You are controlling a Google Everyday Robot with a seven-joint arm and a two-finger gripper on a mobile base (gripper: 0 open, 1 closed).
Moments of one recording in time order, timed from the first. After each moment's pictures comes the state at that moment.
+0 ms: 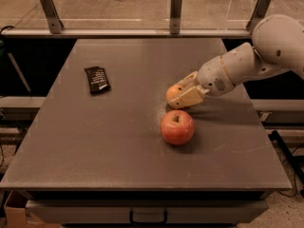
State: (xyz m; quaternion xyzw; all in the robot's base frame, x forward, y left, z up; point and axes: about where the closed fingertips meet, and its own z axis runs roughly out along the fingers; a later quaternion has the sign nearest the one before) arm 0.558 -0.081 0.835 -0.54 0.73 0.29 0.30
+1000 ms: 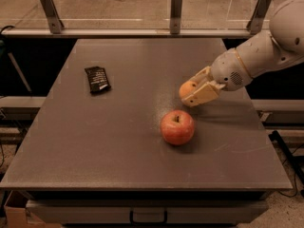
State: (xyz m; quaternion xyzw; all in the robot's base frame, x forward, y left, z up) arm 0.543 -0.111 0.861 -0.57 0.73 0.26 0.28
